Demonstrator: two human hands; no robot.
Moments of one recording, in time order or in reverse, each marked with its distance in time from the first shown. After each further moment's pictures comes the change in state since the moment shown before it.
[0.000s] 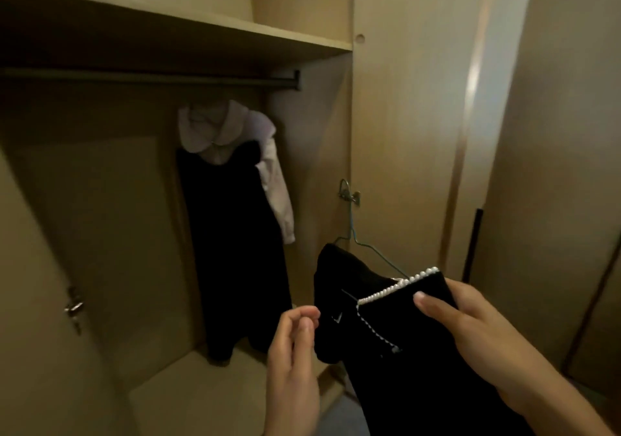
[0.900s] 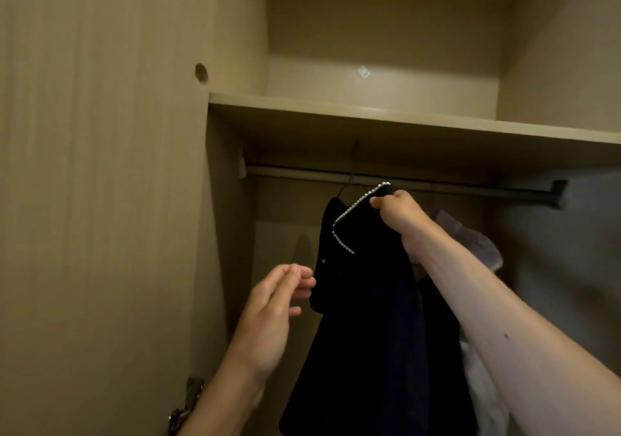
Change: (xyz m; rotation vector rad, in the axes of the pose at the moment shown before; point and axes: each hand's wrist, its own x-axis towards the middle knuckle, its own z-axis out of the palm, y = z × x) left_hand 0.254 0.140 -0.133 0.297 0.537 0.406; right_hand 0.406 -0.255 0.294 -0.023 -0.454 -0.423
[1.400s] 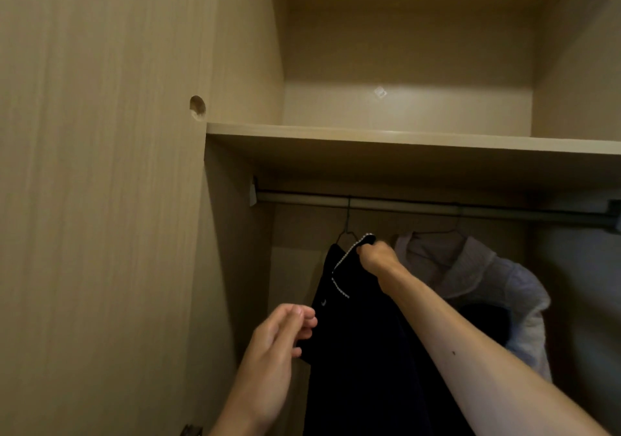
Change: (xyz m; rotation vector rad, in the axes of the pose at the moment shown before) left_hand 0.042 -0.028 0.008 0.043 0.051 -0.068; right_hand 0.103 0.056 0.059 -0.271 -0.063 0.070
